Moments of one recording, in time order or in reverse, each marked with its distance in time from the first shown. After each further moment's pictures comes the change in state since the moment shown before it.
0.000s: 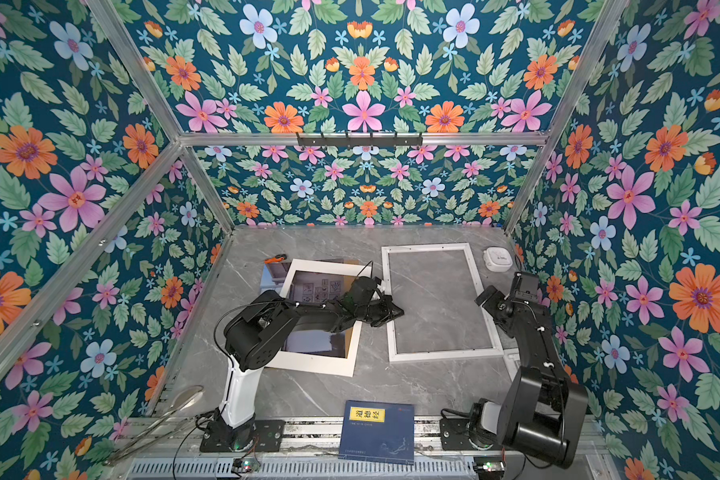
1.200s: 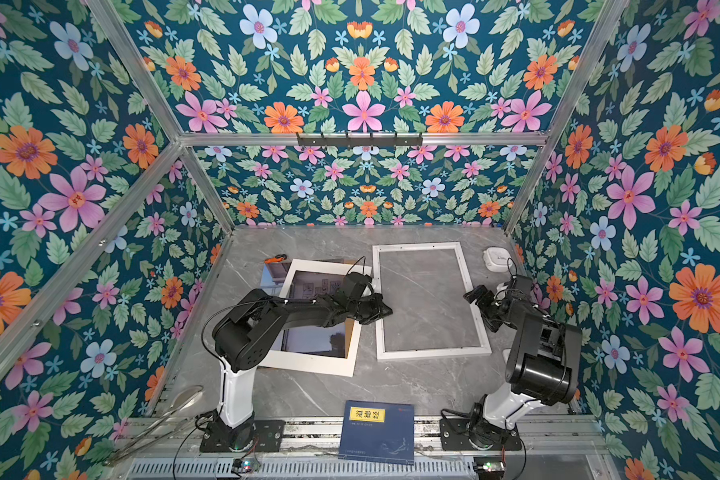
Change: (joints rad) left arm 0.073 -0.066 -0.026 -0.164 0.015 0.124; right arm -0.023 0.298 -0.036 0.280 -0.375 0.009
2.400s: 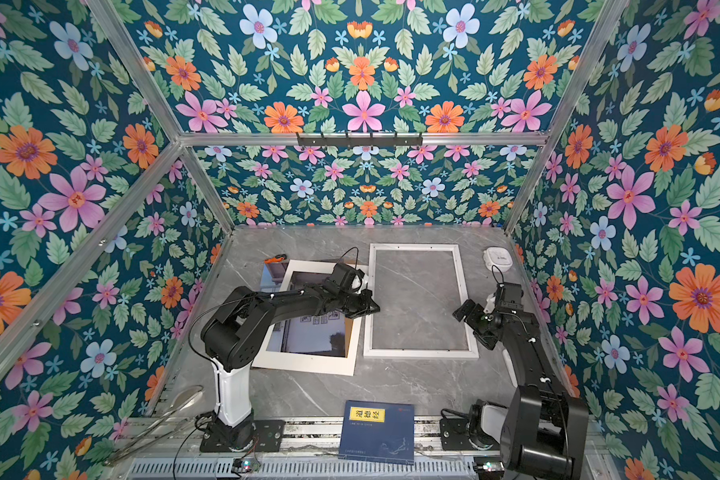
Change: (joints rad) left arm 0.082 -0.037 0.046 -0.227 0.072 0.216; right arm 0.152 -0.432 -0.079 -0.415 0.162 -0.011
